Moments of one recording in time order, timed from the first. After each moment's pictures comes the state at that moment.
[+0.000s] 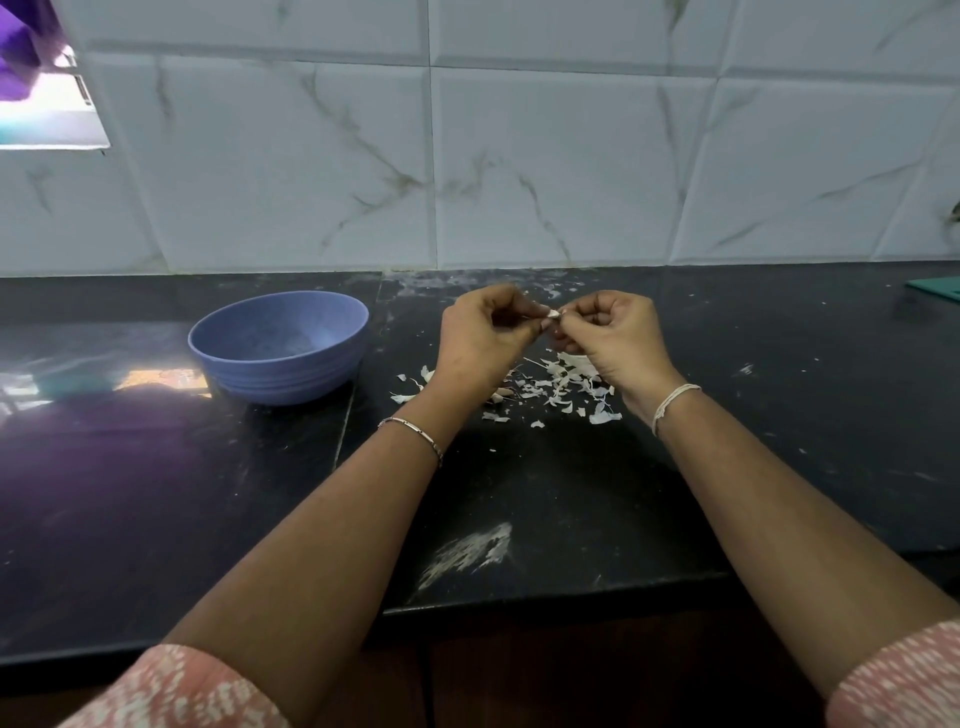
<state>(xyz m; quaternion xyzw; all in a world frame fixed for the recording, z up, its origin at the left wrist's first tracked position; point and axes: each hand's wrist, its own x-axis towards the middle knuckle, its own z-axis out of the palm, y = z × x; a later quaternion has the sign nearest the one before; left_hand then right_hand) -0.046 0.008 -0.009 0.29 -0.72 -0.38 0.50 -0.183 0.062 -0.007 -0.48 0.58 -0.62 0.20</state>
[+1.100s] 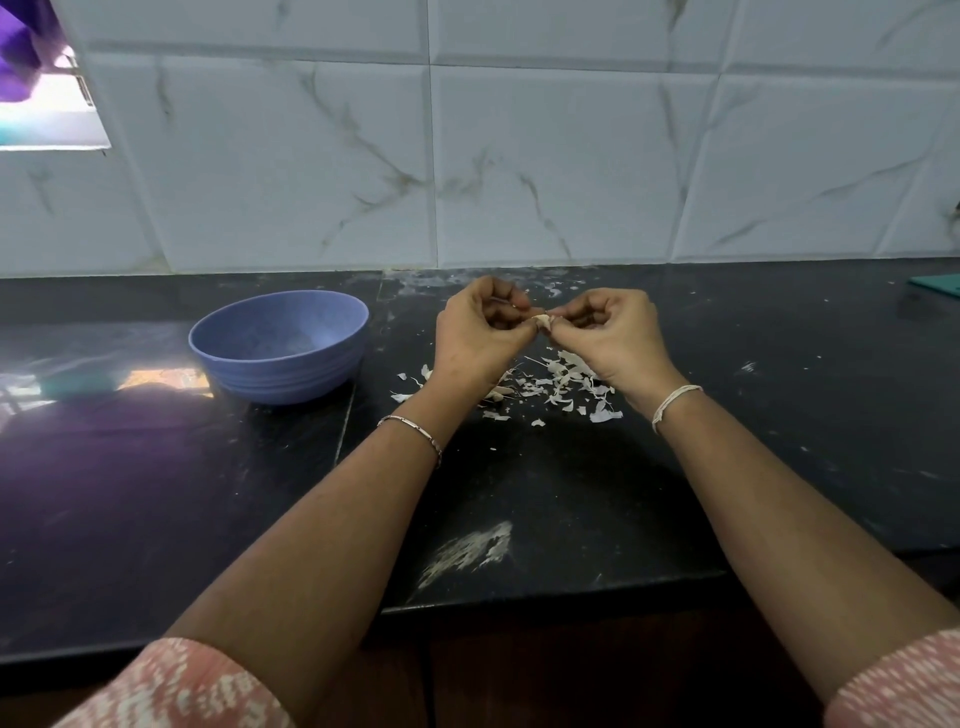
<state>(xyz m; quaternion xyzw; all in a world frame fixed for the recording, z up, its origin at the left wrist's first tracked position) -0.047 0.005 -0.011 0.31 -0.68 -0.42 0.51 -0.185 0.060 -0.008 -0.54 0.61 -0.57 0.10</state>
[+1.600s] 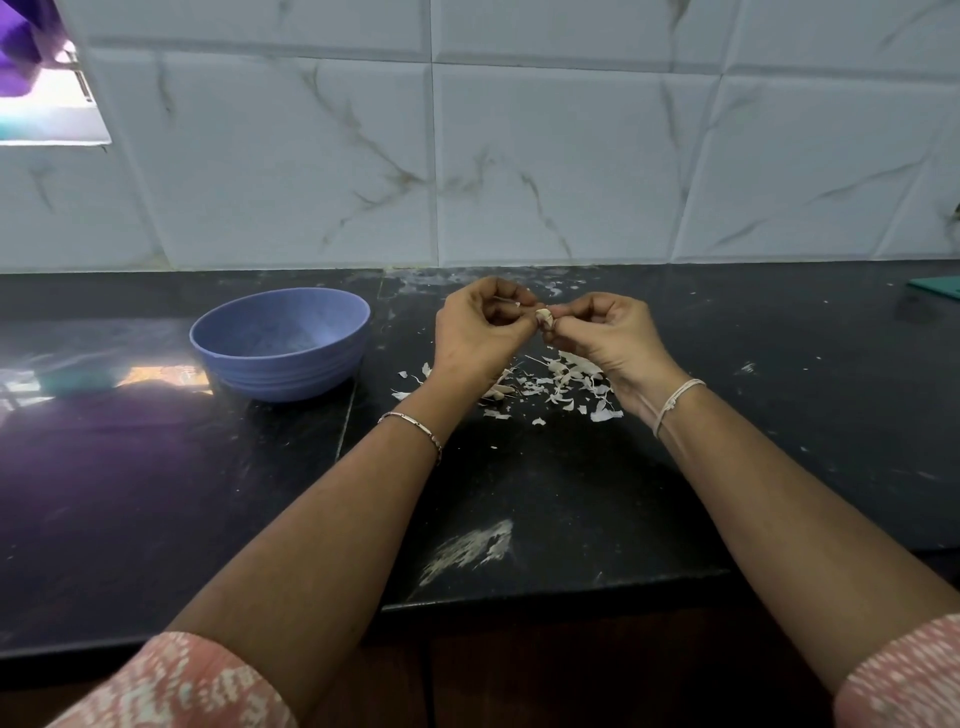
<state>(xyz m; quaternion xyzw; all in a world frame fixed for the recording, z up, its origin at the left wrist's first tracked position) -0.045 0.008 -0.009 0.32 -0.68 -0.42 0.51 -0.179 0.064 -0.006 -0.45 0.52 -0.66 0.31</state>
